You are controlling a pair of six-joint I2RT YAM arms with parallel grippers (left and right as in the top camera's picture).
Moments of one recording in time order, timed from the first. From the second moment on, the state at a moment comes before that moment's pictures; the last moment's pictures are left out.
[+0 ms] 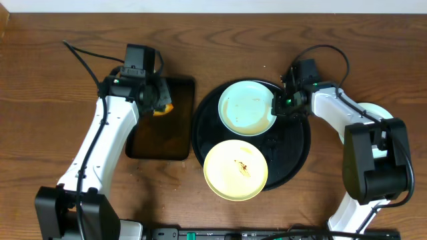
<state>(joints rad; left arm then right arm) -0.14 1.57 1.26 -0.84 -0.01 -0.40 0.18 1.94 1.18 -0.50 -0.27 0.32</state>
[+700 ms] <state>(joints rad) -0.10 1.79 1.05 -0.60 0.26 -0.11 0.23 1.56 1.18 -0.54 0.16 -0.04</state>
